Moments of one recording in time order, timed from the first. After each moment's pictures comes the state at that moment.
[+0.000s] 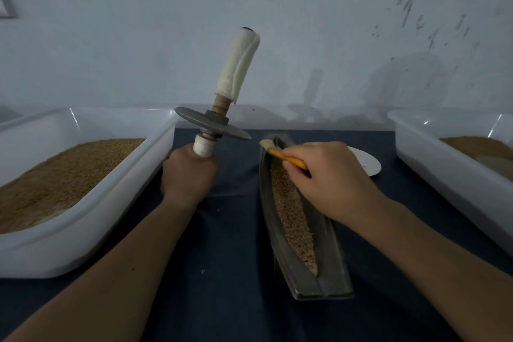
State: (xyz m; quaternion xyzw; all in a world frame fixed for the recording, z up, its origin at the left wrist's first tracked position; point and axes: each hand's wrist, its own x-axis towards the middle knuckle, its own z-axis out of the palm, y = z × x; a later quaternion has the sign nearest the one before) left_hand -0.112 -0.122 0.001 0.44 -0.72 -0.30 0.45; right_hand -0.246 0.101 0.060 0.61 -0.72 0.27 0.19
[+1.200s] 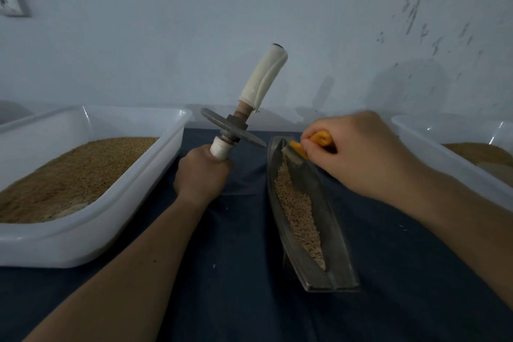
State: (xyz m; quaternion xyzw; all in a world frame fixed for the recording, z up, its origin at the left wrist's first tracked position) left_hand -0.110 -0.114 0.005 0.43 -0.76 -0.28 0.41; right_hand -0.237 0.123 0.114 0.61 -0.73 0.24 0.20
